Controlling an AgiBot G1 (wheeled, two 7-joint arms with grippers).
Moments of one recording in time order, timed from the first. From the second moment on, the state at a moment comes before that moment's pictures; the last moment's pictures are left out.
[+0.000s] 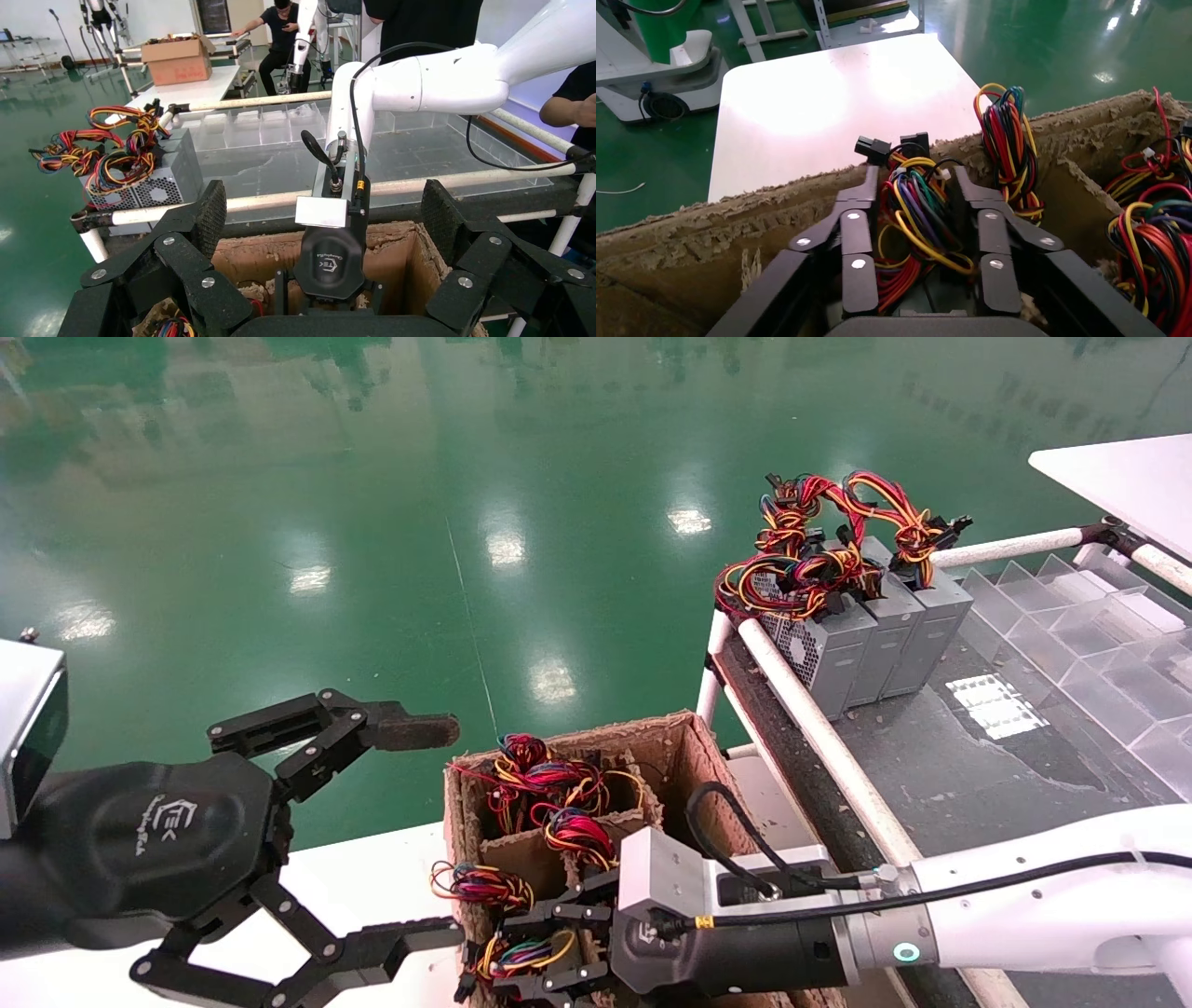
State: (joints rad) left arm -1.08 0.60 0.32 -1.28 0.71 1.48 -0.17; right arm 1.21 -1.06 -0.60 0.95 -1.20 -1.41 0.03
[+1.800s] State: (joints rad) left arm -1.08 0.60 0.32 -1.28 0.70 1.48 -0.17; right arm 1.14 -0.73 -0.24 1.14 -0.75 -1.40 0.04
